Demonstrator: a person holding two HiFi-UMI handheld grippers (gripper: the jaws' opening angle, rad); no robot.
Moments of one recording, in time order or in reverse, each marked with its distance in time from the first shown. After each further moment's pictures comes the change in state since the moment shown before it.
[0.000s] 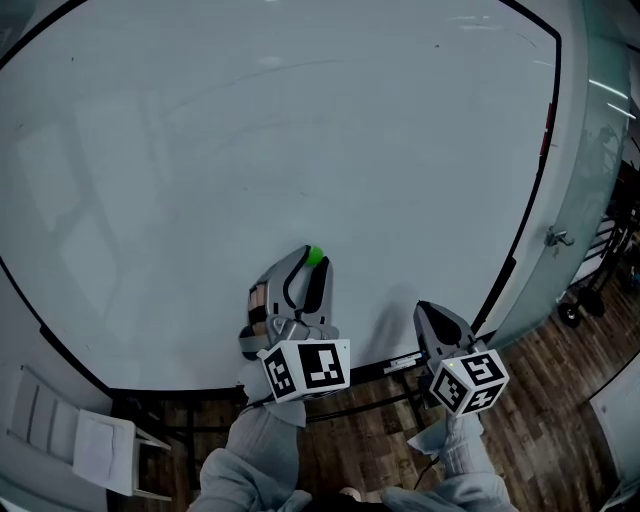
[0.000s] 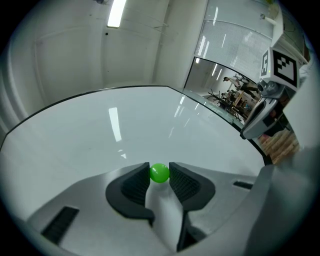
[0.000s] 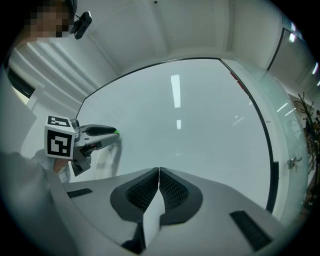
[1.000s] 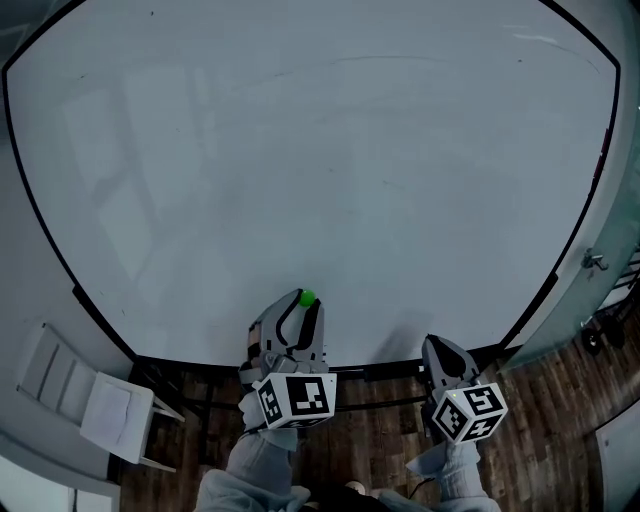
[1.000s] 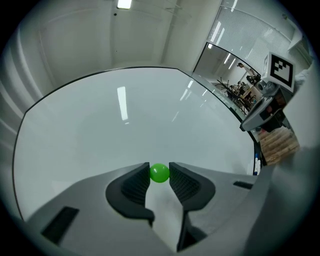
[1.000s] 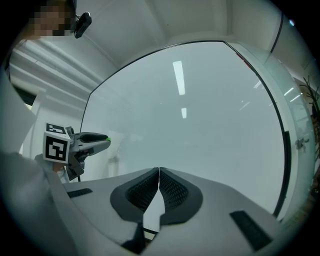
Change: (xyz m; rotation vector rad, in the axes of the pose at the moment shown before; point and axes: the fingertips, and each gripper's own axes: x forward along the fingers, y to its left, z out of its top) left arm -0.093 0.029 -0.107 -0.086 0.223 0.024; right arm 0.003 0.073 -0.063 0.072 0.113 0.084
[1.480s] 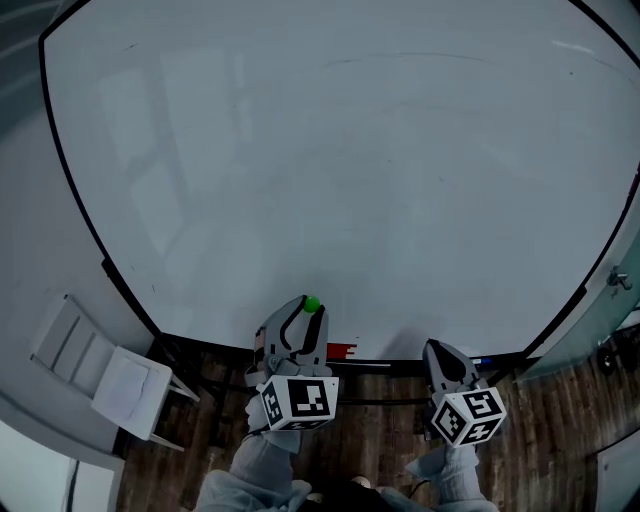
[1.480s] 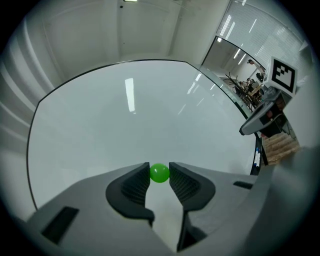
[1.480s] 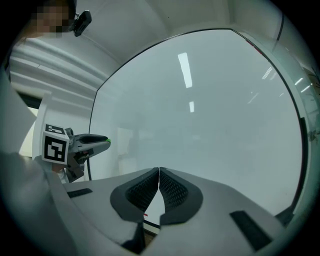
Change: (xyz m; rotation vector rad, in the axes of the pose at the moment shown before) left arm -0.037 0.027 -0.051 -0.055 0.096 0.055; right arm 0.026 0.051 -0.027 0.014 0.055 0.101
